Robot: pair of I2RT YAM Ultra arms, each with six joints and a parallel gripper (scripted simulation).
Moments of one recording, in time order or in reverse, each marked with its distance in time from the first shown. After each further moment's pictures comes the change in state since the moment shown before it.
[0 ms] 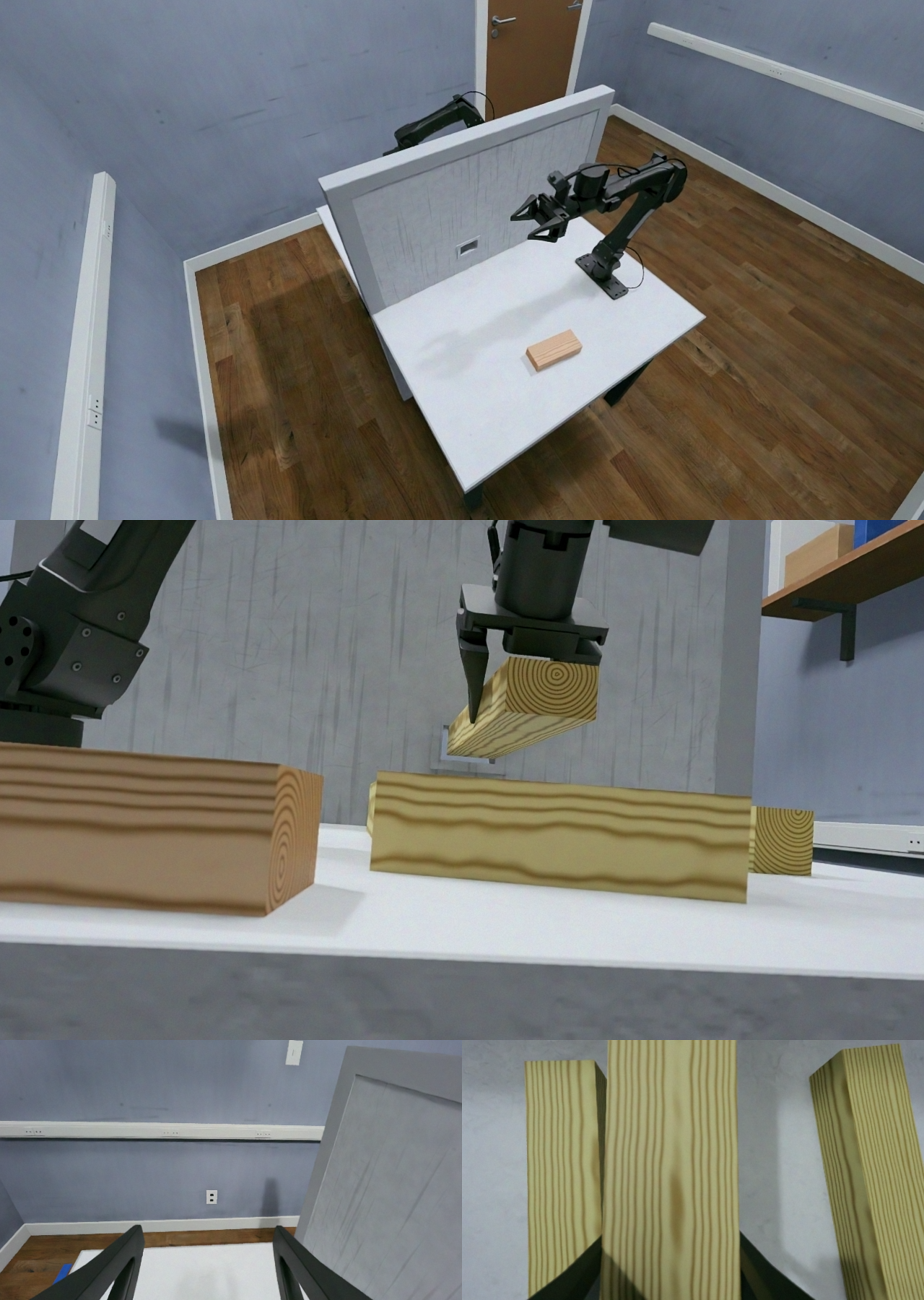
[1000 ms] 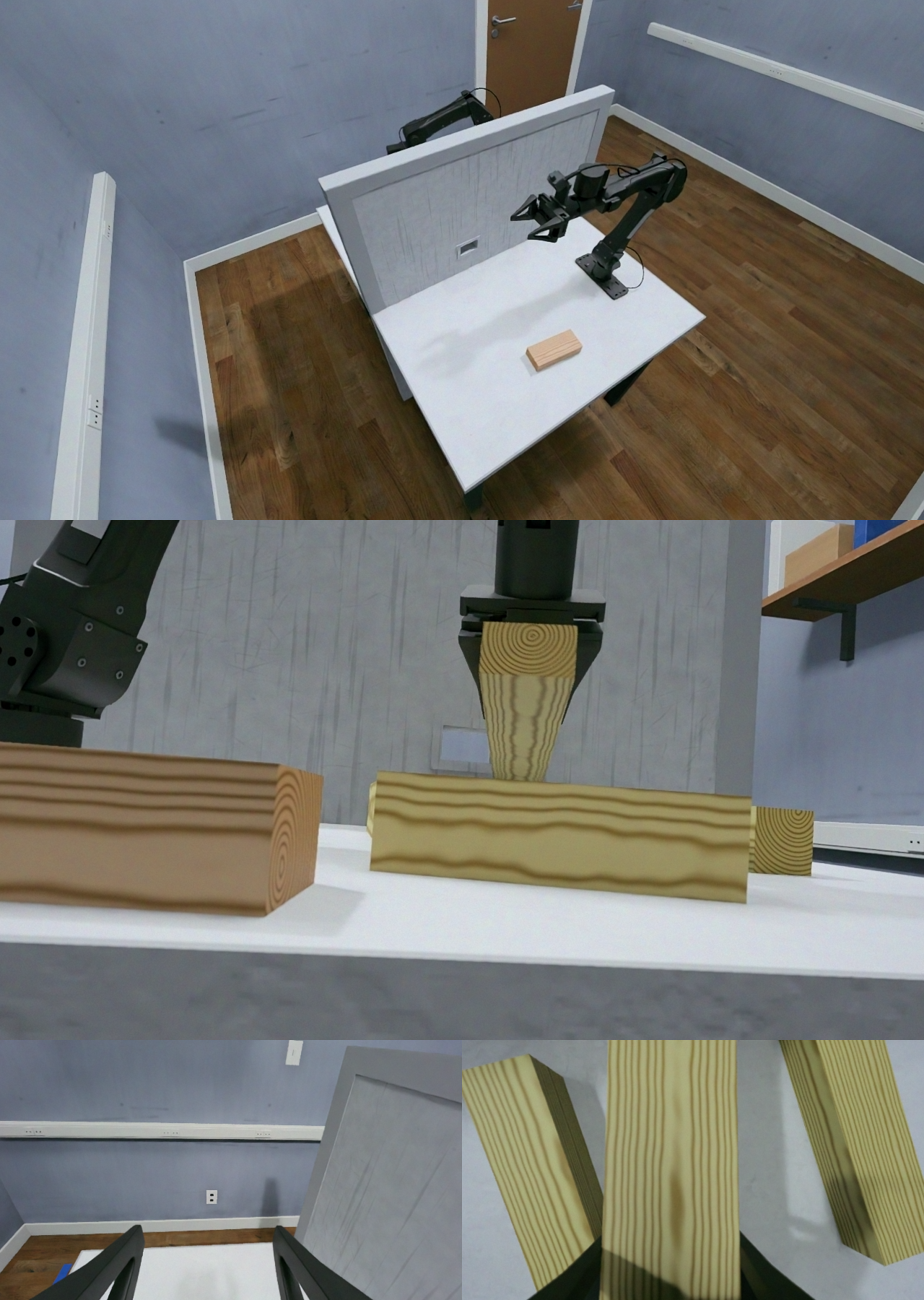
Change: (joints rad) left arm 0.000 0.000 0.000 0.000 0.000 0.000; right arm 0.040 -0.119 -0.091 0.176 0.111 0.340
